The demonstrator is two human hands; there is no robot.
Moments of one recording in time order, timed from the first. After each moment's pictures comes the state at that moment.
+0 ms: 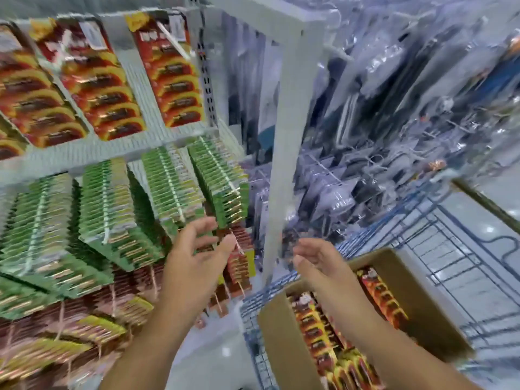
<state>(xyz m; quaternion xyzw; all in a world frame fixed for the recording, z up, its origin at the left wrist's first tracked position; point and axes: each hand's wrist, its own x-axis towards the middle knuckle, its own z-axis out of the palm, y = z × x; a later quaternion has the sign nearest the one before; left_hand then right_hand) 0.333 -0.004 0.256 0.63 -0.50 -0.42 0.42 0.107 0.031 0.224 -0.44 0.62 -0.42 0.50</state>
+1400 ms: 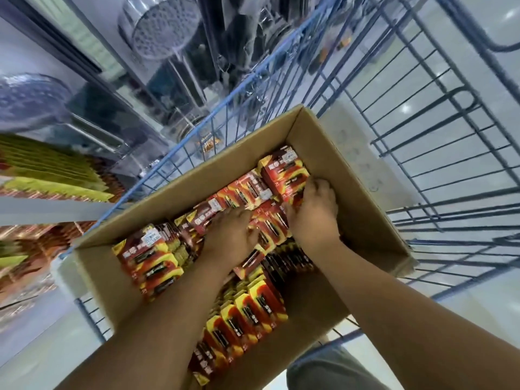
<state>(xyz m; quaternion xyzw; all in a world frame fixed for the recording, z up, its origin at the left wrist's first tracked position) -0.001 0.002 -0.158 0.49 -0.80 -0.30 -0.17 -0.178 0.039 -0.121 -0.44 0.86 -0.01 0.25</state>
